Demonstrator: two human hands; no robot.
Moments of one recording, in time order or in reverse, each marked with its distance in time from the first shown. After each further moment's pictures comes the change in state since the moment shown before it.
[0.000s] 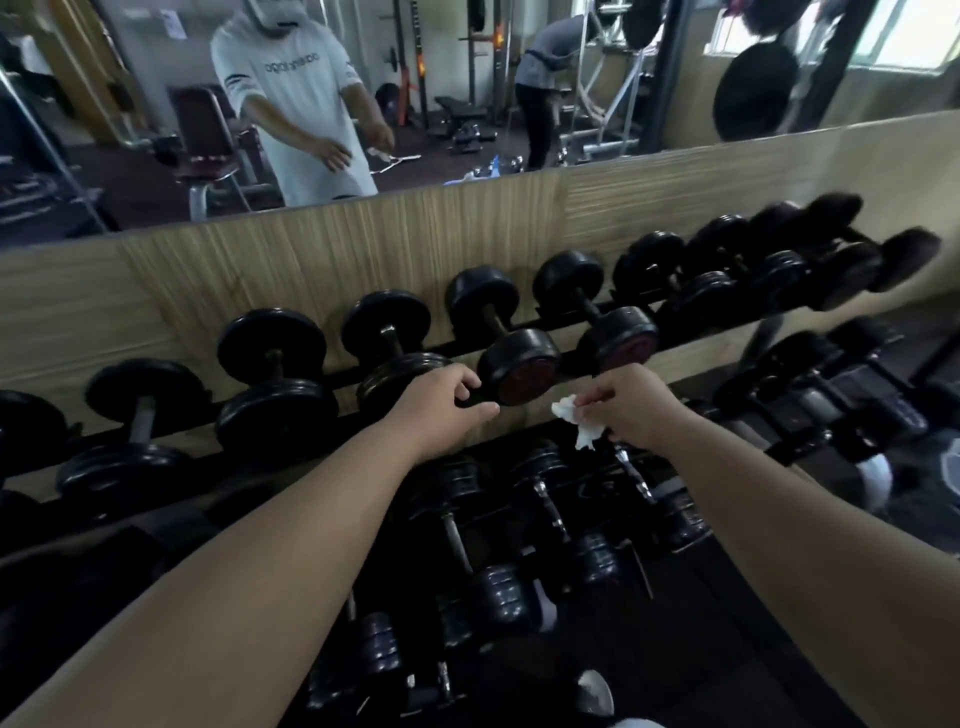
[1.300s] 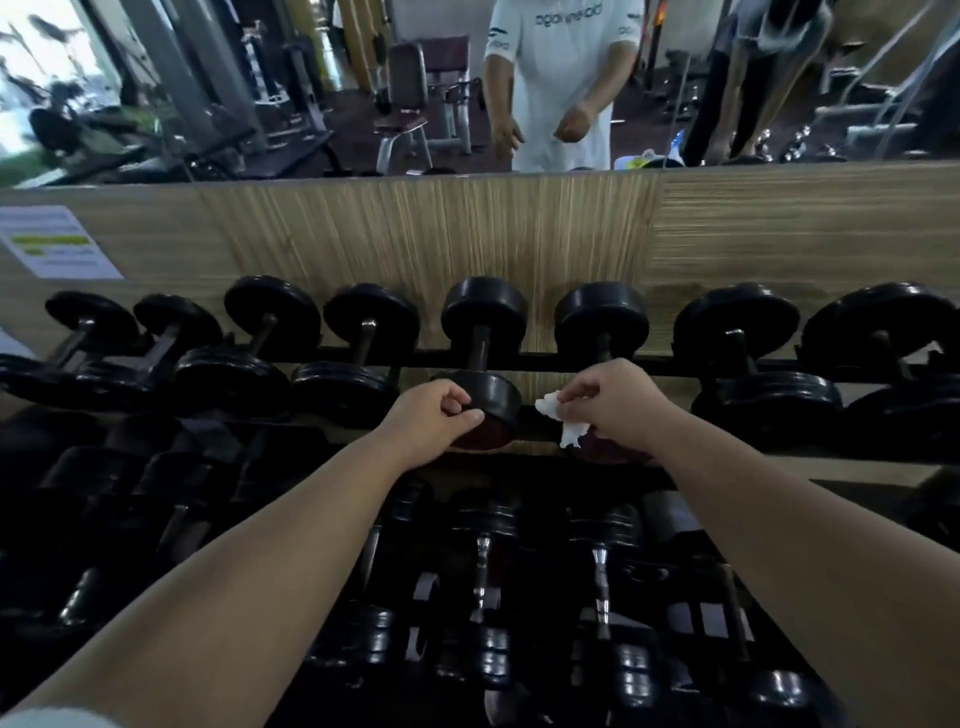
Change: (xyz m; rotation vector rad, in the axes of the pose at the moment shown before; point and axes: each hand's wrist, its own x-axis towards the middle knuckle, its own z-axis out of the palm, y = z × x) left_hand 0.168 0.098 0.131 -0.098 0.297 -0.503; right_hand 0.255 0.121 -0.128 -0.073 -0.429 -0.332
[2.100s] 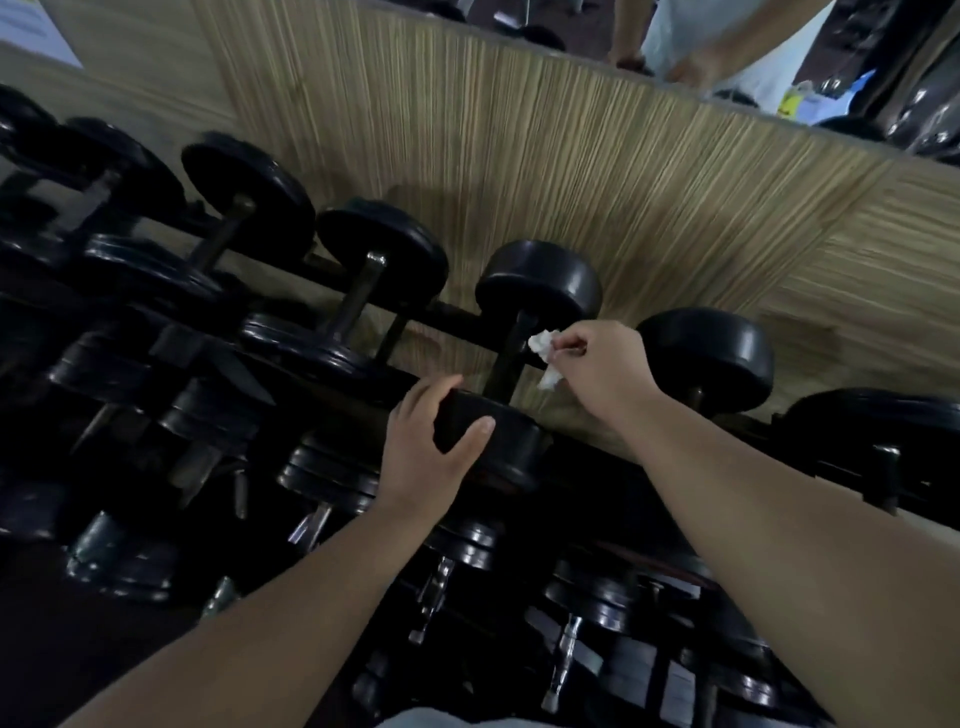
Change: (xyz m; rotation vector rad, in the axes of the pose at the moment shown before) left_hand 0.083 -0.049 0.071 -0.390 0.381 -0.163; right_hand 0.233 0.010 0.064 -0.114 -0.030 -0.007
